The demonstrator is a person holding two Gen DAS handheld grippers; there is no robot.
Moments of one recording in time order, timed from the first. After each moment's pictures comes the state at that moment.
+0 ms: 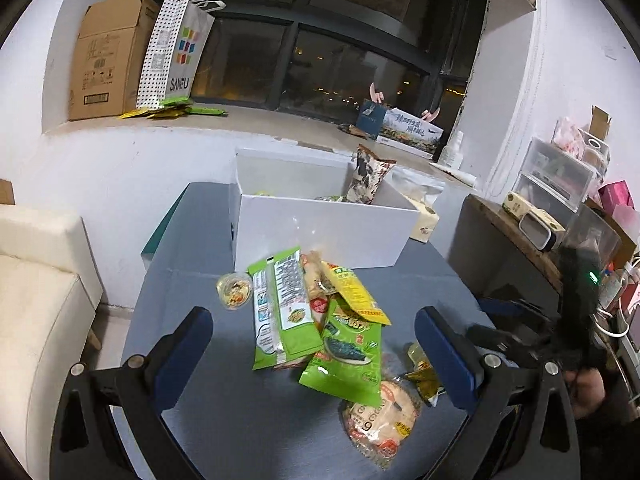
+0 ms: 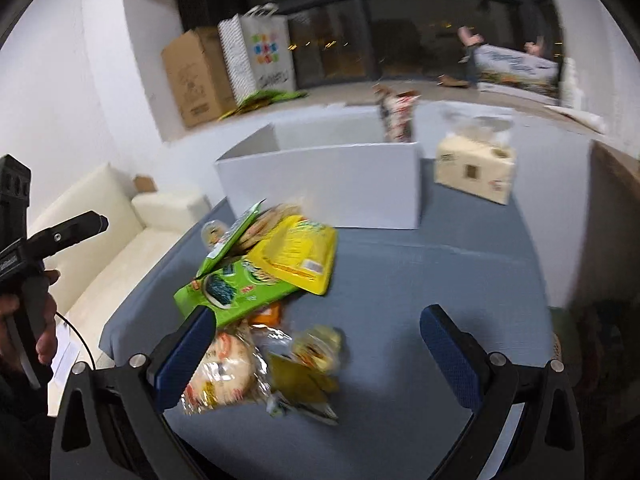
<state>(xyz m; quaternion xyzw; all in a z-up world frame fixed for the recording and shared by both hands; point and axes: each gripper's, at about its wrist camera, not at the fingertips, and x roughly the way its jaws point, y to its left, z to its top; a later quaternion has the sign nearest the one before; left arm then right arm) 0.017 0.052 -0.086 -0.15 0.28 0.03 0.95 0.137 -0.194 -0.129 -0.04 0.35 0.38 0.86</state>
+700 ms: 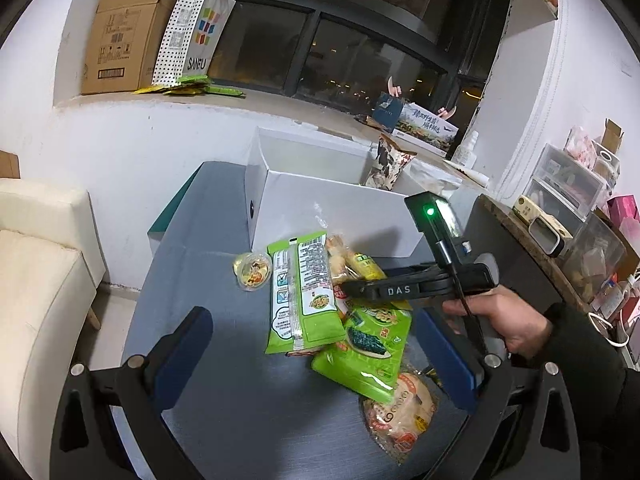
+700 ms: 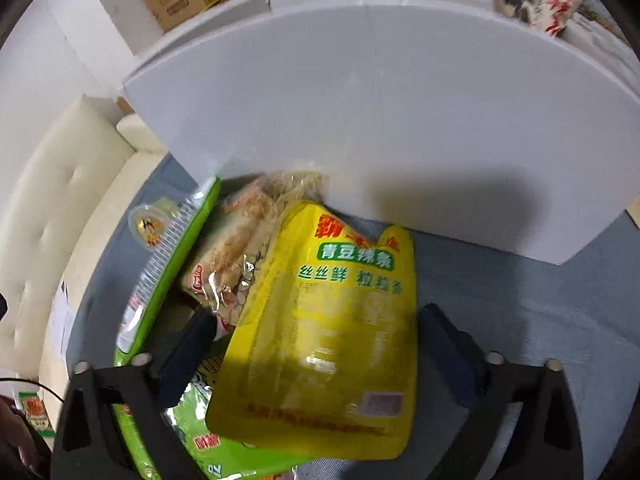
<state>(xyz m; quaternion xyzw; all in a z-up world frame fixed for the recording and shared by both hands) 0.017 0.067 -0.107 -0.18 0.30 0.04 0.94 0.262 -0.036 -0.207 -0.13 0.51 0.39 0.76</state>
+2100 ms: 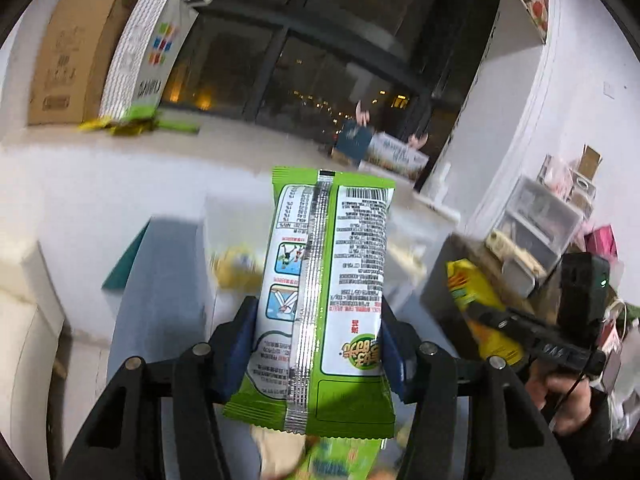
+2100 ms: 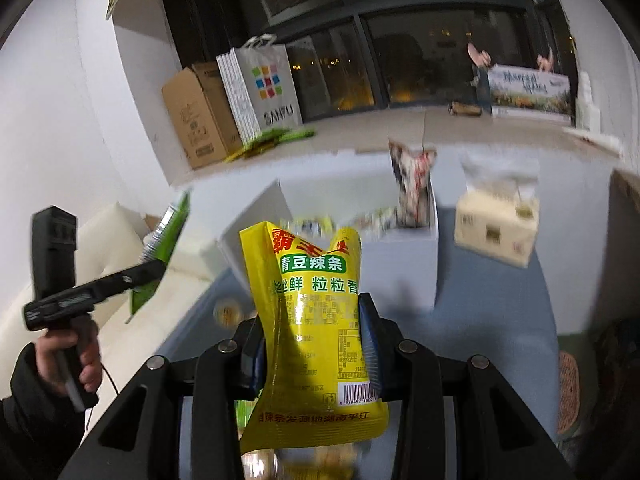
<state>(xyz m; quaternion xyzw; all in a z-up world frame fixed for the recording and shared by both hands) 0.138 0.104 -0.032 -0.18 0.25 -0.03 0.95 0.205 -0.172 -0.063 0.01 0.31 0.39 0.87</state>
